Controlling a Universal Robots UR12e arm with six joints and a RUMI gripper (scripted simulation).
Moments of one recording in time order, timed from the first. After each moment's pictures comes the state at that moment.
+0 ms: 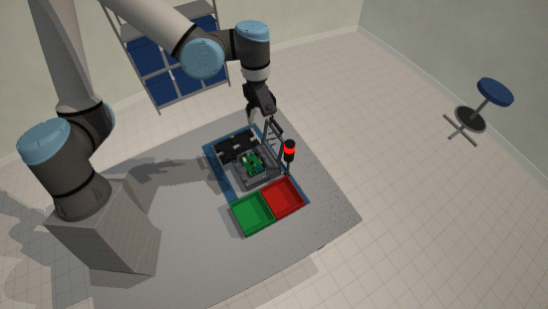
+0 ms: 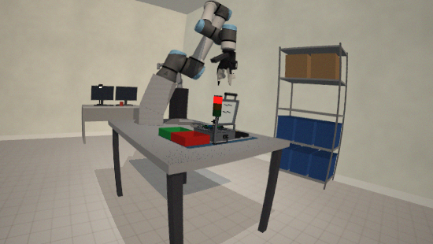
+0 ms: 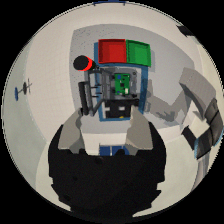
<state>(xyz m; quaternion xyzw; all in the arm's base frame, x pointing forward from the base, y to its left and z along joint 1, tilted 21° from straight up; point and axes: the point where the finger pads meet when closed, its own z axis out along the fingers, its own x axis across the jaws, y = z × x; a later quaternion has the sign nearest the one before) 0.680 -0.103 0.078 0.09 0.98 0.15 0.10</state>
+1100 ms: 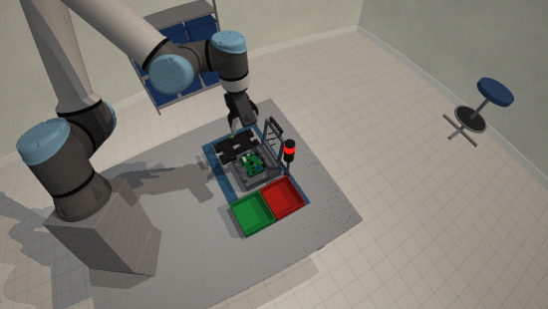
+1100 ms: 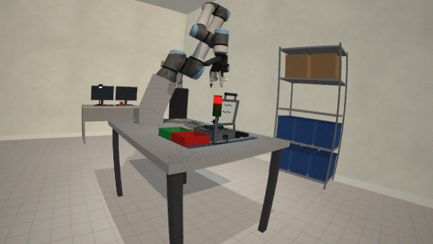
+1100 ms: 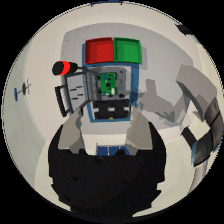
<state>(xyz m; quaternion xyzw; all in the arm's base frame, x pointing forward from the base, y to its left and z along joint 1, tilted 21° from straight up) 0.616 -0.082 0.055 0.09 0.98 0.15 0.10</state>
